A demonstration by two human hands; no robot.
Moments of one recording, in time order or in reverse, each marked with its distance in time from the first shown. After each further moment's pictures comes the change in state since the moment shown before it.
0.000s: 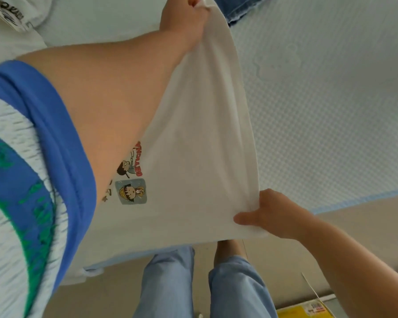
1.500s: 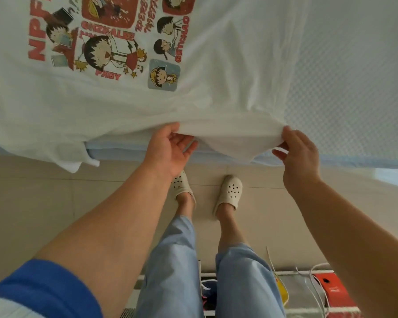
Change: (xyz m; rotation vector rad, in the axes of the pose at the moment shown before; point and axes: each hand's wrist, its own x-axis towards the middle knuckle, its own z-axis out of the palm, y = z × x) left_hand -0.382 -0.187 -0.008 -1.496 0.136 -0.958; right_hand -0.009 0.060 0.094 0.767 0.580 -0.264
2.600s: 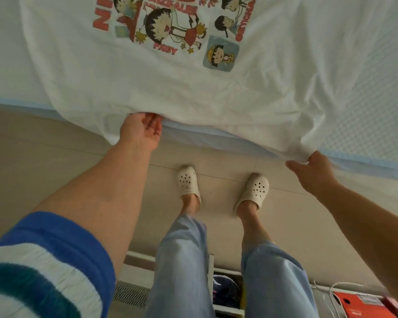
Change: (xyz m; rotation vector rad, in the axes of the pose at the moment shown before) left_hand 0.012 0.085 -0.115 -0.178 0.365 0.212; right_hand 0.001 0.067 0.017 -0.880 -0.157 -0.036
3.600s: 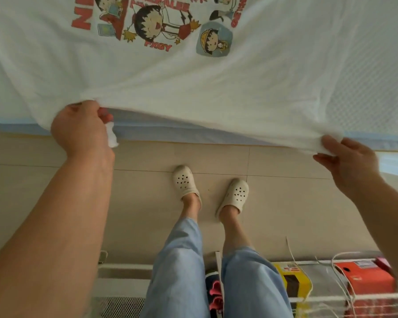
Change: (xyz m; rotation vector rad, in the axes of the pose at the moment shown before) left_hand -0.016 0.072 -0.036 0.496 0.124 0.578; right_hand -0.050 -0.012 -0.024 0.929 0.123 0.132
